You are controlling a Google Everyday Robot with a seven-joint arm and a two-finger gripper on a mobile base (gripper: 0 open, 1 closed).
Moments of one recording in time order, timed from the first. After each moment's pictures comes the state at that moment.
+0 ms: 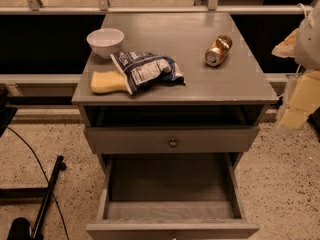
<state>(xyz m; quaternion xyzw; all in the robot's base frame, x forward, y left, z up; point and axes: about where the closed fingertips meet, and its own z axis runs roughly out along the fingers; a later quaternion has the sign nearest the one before) 0.438 -0.217 0.976 -0.60 0.78 -0.03 0.16</state>
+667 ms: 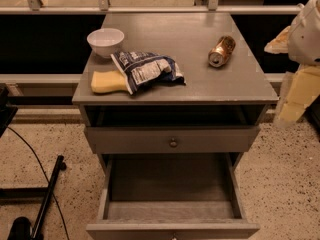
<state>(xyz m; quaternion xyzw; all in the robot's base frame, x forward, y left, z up) 0.457 -0.218 0.971 -0.63 0.76 -0.04 0.16</state>
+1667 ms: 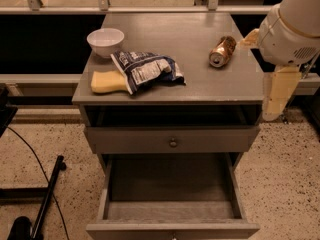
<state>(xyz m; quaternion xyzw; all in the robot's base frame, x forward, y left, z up) 0.496 -0.197 0.953 -0.74 0.65 -0.07 0.15</state>
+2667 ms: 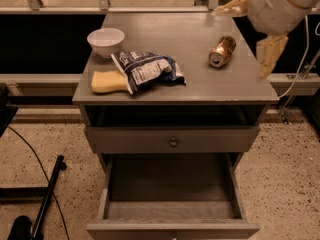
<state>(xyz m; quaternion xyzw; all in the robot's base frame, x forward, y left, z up) 0.568 -0.174 0.988 -0.85 0.46 -0.12 0.23</state>
